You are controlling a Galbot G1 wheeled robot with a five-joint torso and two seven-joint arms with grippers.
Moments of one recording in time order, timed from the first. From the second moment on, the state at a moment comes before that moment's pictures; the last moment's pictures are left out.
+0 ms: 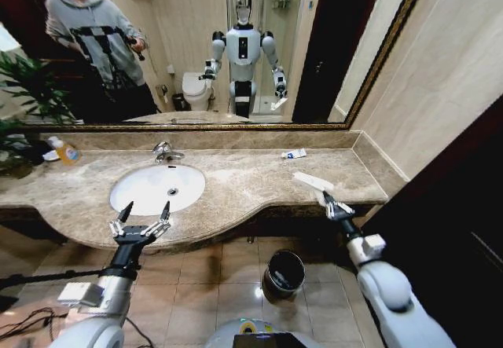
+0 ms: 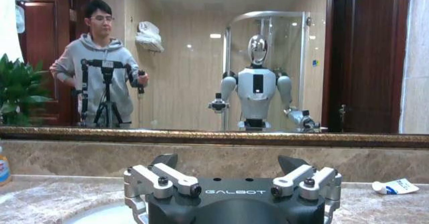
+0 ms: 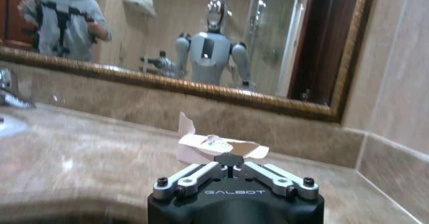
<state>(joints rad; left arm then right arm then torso) 1.84 -1.36 -0.82 -2.47 -0.37 0.04 0.05 -1.64 1.22 0.71 2.10 0.21 0.08 -0.06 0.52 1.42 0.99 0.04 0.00</state>
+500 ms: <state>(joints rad) 1.84 -1.36 -0.82 -2.47 -0.37 0.04 0.05 -1.88 1.39 0.69 2.01 0.04 0.28 -0.03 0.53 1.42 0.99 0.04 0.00</state>
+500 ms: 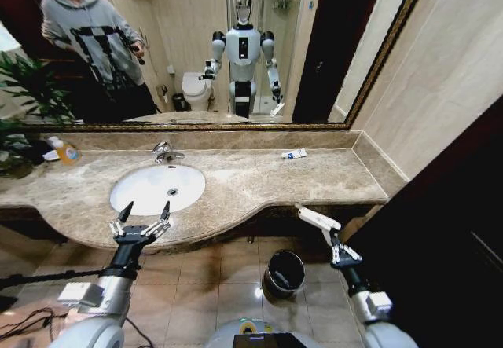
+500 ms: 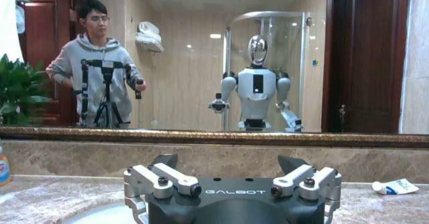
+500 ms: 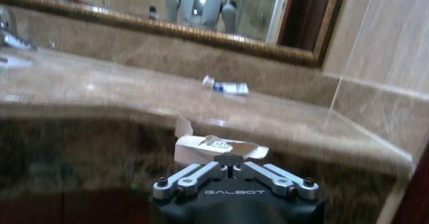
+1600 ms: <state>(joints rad) 1.84 -1.36 -0.82 -2.47 -0.37 0.04 0.05 -1.44 1.41 0.56 1.14 -0.12 0.30 -0.06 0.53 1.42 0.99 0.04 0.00</state>
